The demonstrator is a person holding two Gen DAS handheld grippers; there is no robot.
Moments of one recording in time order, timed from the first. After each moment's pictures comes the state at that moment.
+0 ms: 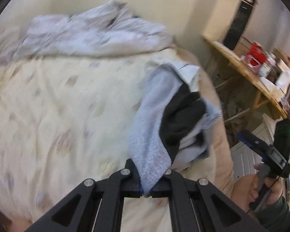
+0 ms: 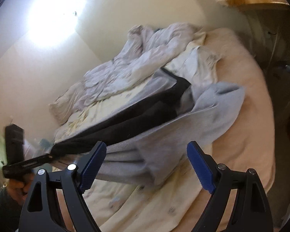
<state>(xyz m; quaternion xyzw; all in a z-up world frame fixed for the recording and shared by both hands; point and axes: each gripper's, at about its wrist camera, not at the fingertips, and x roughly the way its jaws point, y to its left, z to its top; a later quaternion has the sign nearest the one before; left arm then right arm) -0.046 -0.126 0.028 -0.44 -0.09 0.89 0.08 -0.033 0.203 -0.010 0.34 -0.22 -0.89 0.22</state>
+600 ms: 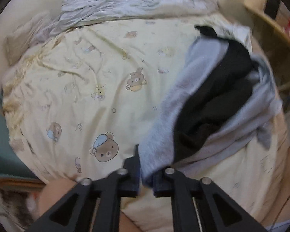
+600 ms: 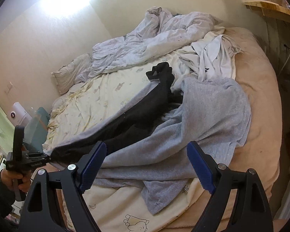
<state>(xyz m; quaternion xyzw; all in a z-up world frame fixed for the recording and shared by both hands) 0.008 -0.179 -0.029 -0.55 0.02 0.83 -0.07 -0.017 0.157 -0.024 0.37 -0.14 -0.88 0.25</state>
